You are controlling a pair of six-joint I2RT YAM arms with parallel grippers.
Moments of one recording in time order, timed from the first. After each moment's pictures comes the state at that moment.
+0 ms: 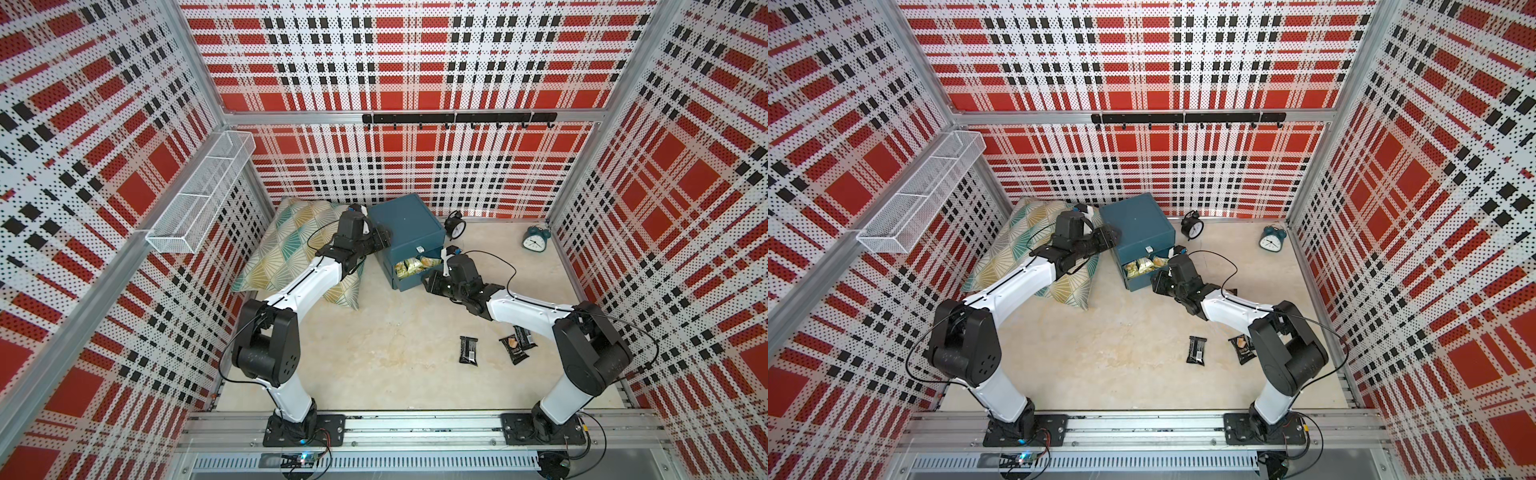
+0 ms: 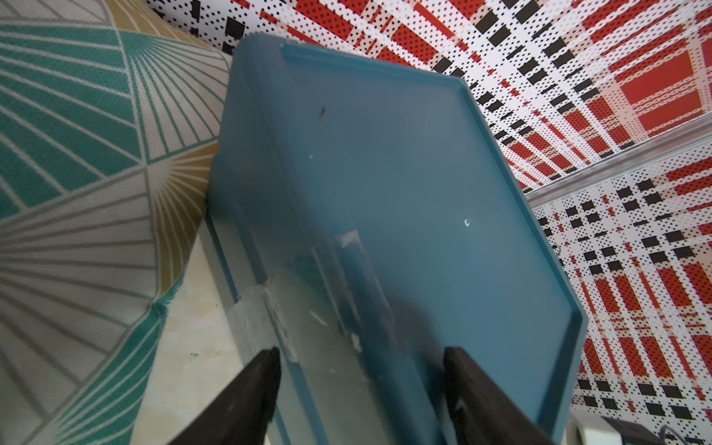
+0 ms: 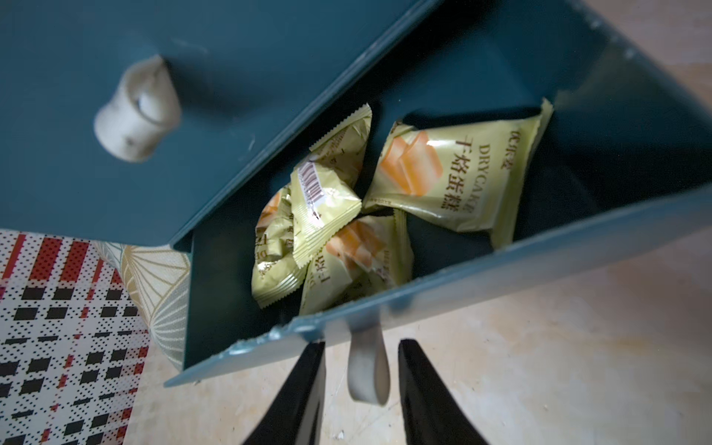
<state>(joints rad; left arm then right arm) -0.32 1.71 1.35 -0.15 0.16 -0.60 0.59 1.69 1.00 0.12 -0.08 0.74</state>
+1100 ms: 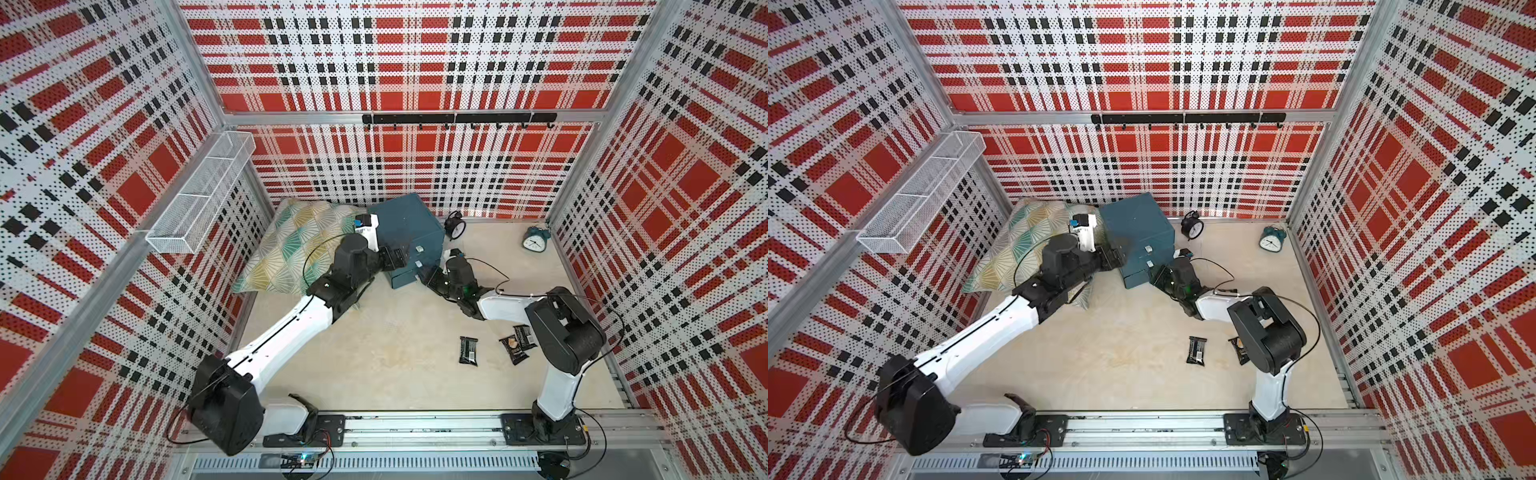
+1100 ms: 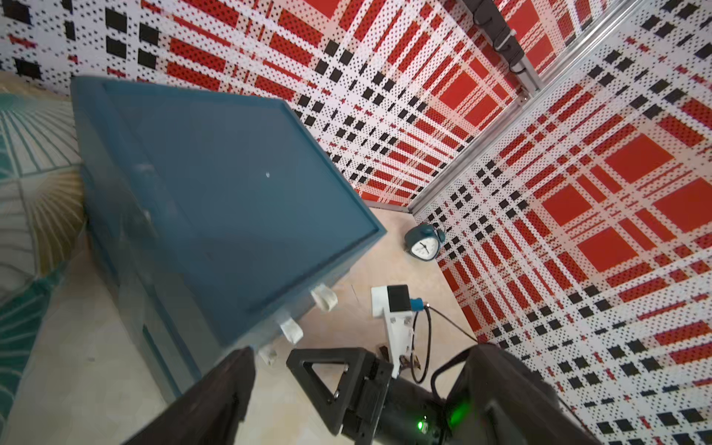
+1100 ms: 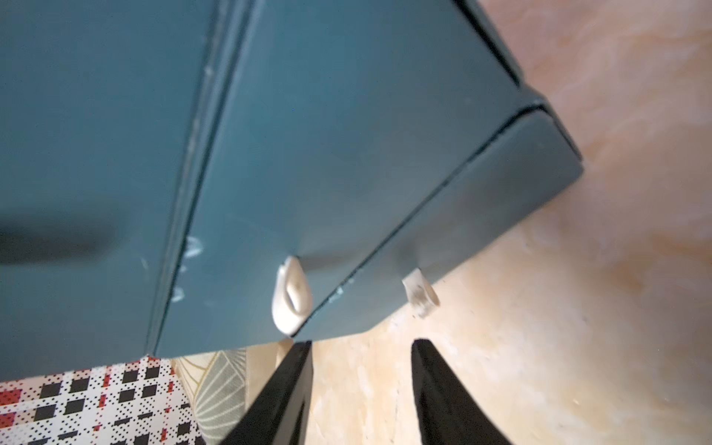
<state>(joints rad) -0.56 1.30 0.99 0.09 0.05 -0.58 0.55 1.83 0.94 0.42 -0.11 1.02</state>
